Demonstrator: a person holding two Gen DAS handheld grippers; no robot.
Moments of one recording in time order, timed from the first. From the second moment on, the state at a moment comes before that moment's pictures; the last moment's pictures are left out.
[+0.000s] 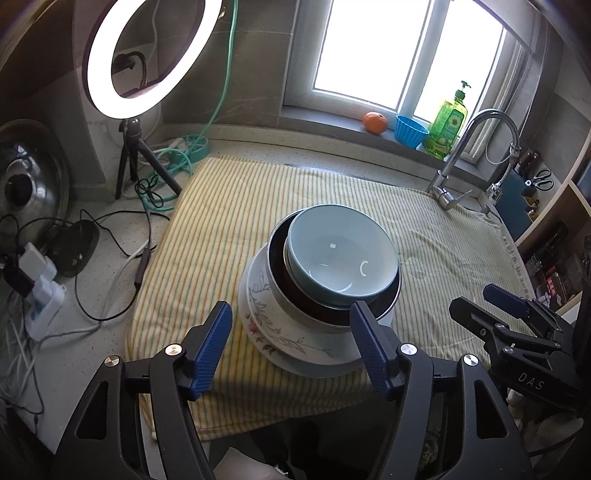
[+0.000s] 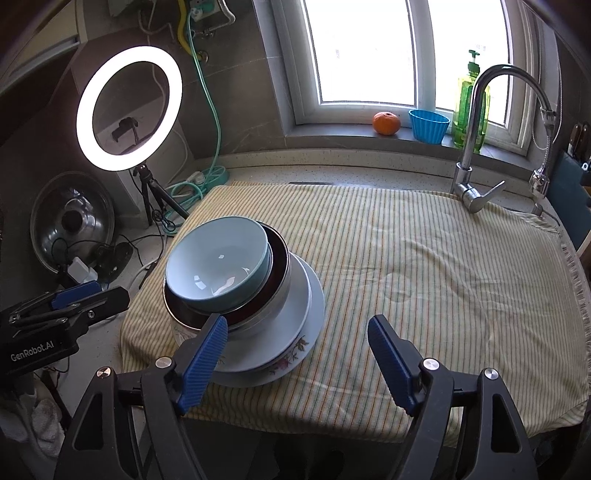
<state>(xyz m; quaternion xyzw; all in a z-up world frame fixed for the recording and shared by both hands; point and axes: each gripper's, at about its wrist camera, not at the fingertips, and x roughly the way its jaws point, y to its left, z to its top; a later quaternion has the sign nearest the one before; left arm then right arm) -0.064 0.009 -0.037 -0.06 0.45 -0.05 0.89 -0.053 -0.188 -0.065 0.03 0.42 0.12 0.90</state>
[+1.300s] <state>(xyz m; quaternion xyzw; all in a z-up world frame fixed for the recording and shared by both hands) -0.067 0.011 -0.032 -0.06 0.44 -0.05 0.89 -0.054 -0.184 -0.070 0.02 0.42 0.12 0.90</state>
